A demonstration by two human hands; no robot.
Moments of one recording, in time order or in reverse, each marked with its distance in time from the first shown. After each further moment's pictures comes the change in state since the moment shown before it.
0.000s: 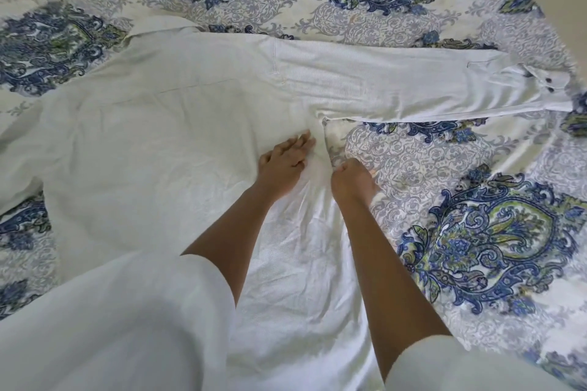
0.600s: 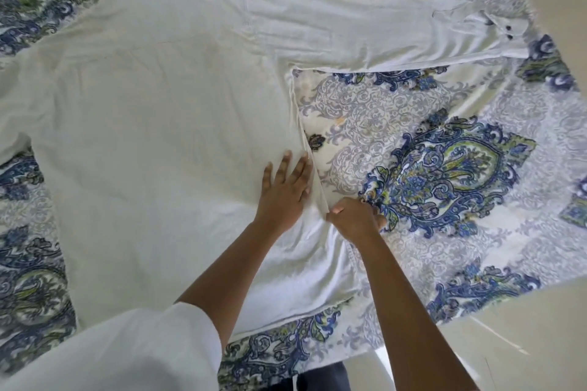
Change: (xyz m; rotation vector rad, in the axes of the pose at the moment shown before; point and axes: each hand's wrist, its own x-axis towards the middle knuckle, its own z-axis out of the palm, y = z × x) left_hand -0.122 0.046 0.079 0.335 -0.029 0.108; right_hand -0.103 0.118 -0.025 -0.217 -0.435 0.065
